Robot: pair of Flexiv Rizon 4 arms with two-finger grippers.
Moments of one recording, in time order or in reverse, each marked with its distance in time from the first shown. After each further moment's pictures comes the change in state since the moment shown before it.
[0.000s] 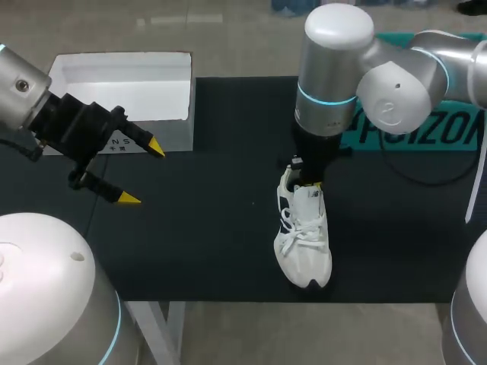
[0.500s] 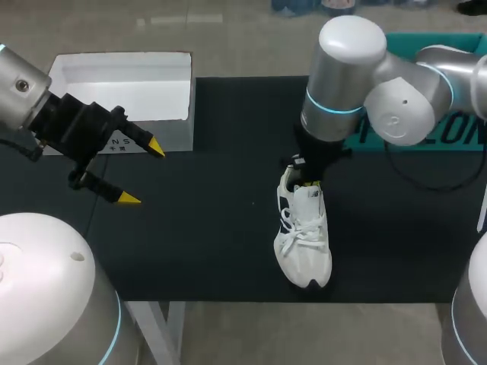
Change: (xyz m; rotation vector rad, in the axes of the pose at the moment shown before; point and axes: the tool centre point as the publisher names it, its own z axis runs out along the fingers) left arm 0.000 0.000 0.000 0.000 0.000 0.000; right arm -0.008 0.021 0.011 -0.069 0.031 -0.014
